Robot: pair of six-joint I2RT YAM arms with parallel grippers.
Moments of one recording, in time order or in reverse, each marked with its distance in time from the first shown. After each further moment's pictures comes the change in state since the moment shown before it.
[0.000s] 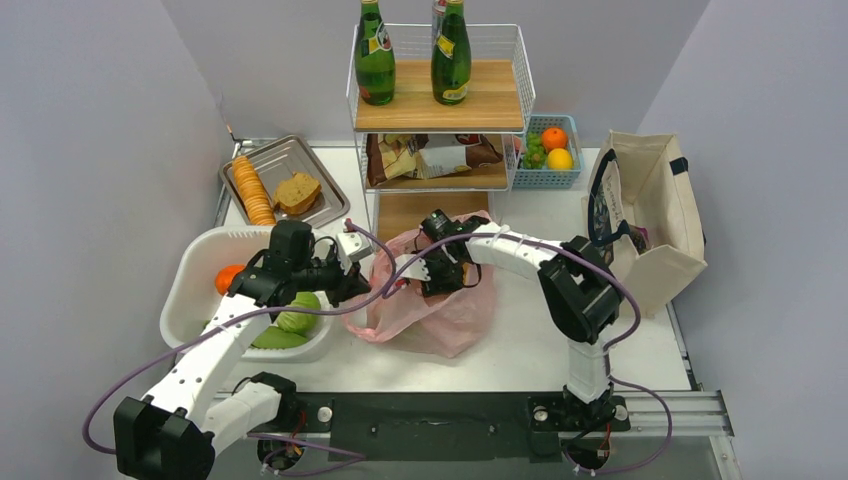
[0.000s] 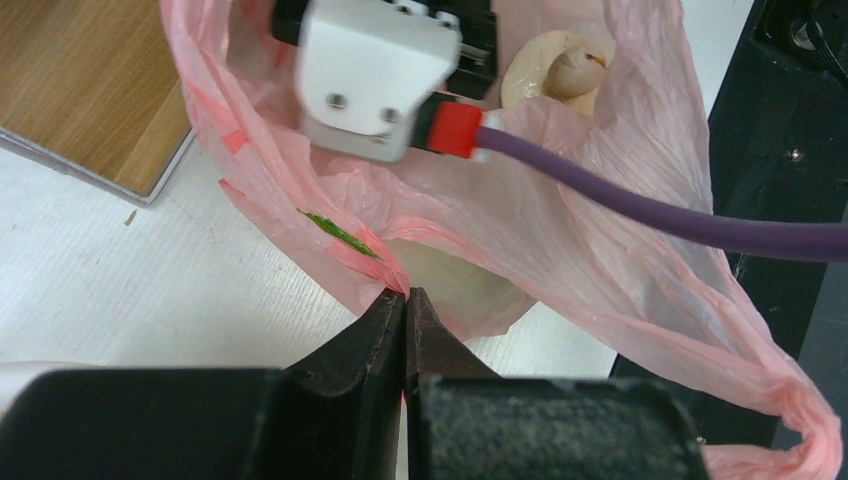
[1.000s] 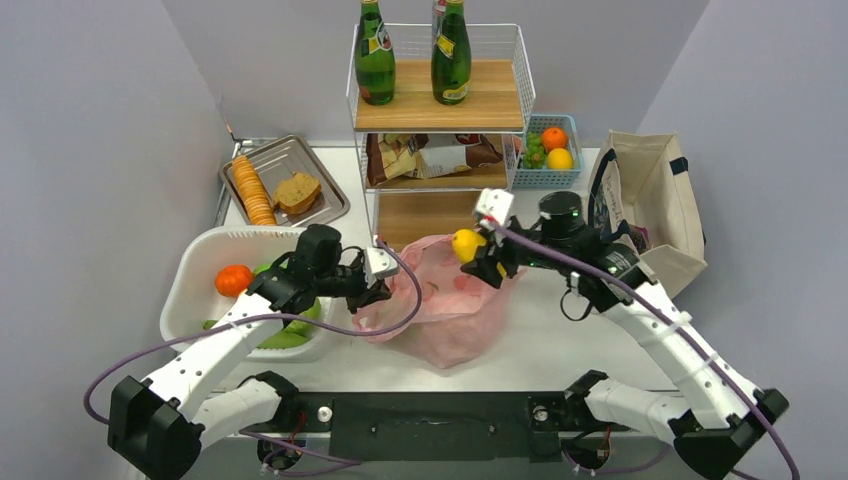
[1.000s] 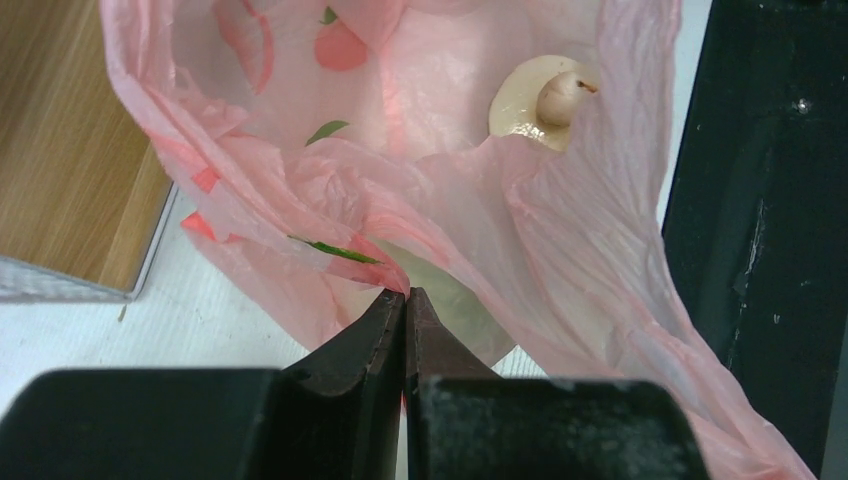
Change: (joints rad) left arm -0.182 0.033 0.008 0.068 -0.076 0.052; right arm -0.065 -0.872 -0.196 0.051 -0.253 0.723
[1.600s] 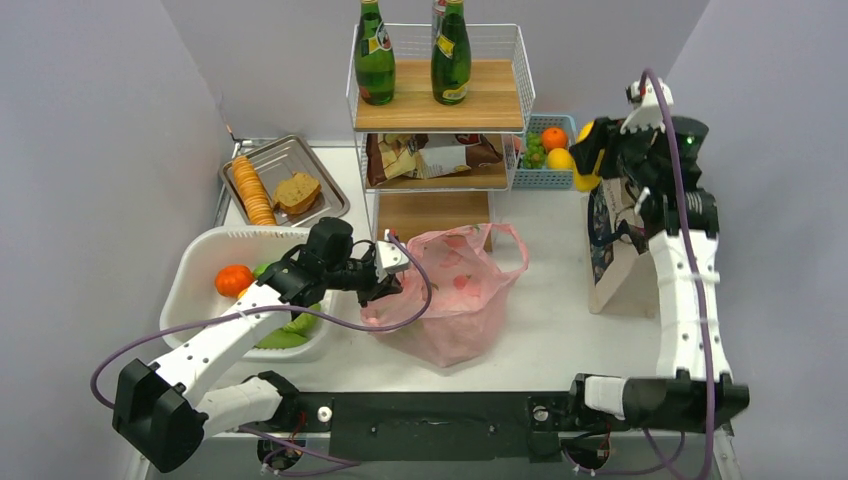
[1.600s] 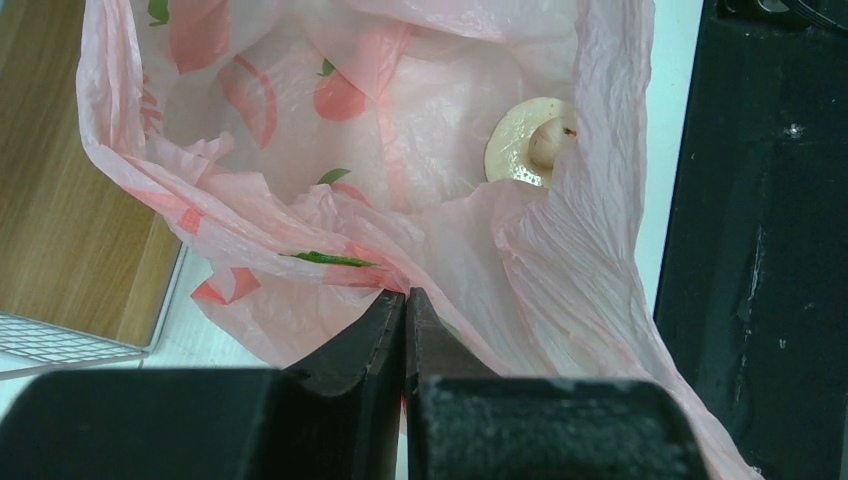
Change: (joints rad) left arm -0.081 0.076 0.058 0.056 -0.019 0.000; right arm -0.775 0.084 0.270 0.030 0.060 0.391
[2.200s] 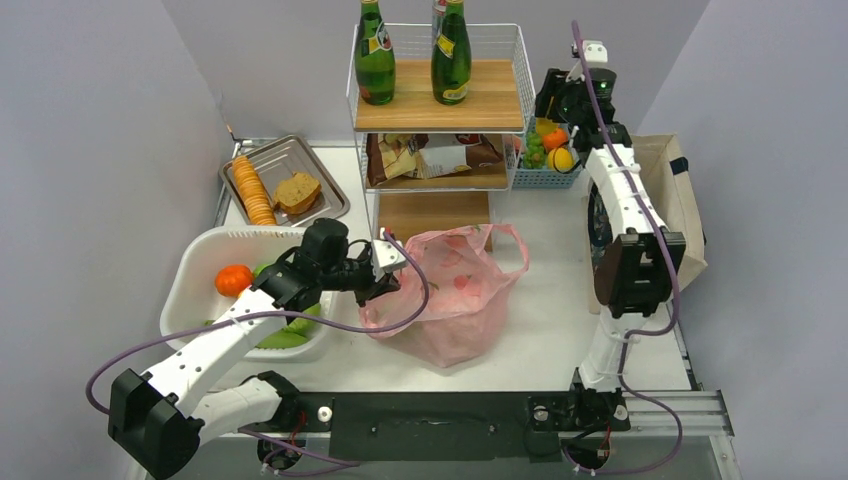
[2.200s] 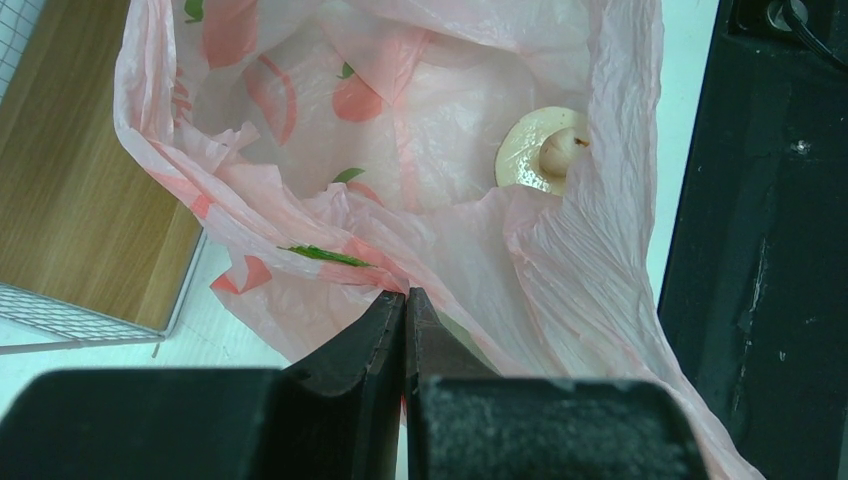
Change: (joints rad) left arm -0.006 -0.042 -0.001 0.006 -0.035 -0.037; right arm 0.139 0.734 0.441 0.378 0.327 0.126
